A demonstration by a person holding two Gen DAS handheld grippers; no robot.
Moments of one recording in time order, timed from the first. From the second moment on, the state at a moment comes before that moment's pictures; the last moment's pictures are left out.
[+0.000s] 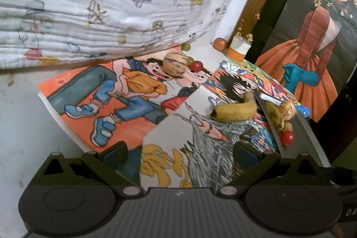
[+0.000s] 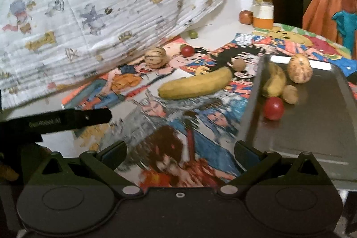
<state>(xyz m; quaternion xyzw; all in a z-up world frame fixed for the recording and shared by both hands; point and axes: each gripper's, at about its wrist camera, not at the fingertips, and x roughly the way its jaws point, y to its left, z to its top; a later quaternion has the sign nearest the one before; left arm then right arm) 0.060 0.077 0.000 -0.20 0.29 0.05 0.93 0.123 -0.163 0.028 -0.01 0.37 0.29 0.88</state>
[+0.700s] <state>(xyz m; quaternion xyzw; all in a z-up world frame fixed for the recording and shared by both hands) 0.179 0.109 0.023 -0.12 0.28 0.00 0.95 0.219 -0.117 0.015 0.05 0.37 0.22 0.90</state>
